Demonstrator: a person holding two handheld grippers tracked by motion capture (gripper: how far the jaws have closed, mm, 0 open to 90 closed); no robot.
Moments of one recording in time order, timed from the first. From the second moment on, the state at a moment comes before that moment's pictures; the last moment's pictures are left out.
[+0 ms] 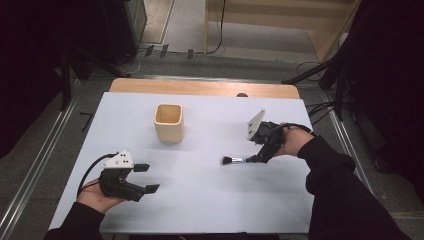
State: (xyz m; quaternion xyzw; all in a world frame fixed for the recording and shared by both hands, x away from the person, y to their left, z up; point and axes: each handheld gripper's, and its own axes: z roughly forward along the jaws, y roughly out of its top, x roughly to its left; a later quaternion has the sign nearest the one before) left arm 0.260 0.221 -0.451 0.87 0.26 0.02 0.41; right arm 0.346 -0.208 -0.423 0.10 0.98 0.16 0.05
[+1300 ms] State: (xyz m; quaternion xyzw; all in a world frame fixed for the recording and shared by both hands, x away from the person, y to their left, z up) left arm 0.260 0.221 -0.451 0.87 0.26 0.02 0.41; right arm 0.353 -0.191 -0.460 0.07 0.99 0.09 0.03
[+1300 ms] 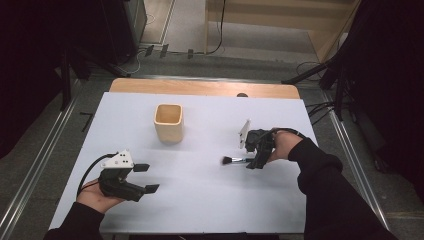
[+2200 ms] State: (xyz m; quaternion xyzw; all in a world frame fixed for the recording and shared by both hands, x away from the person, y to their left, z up) left arm 0.260 0.221 -0.451 0.87 0.26 0.02 0.41; right arm 0.360 -0.187 -0.480 0.08 0.99 0.06 0.03
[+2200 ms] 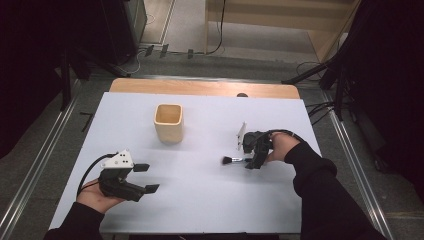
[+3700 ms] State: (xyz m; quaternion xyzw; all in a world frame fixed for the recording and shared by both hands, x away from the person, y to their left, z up) left arm 0.260 0.221 -0.450 0.88 0.26 0.02 0.41; right arm 0.360 -0.187 -0.482 0.08 0.99 0.06 0.00
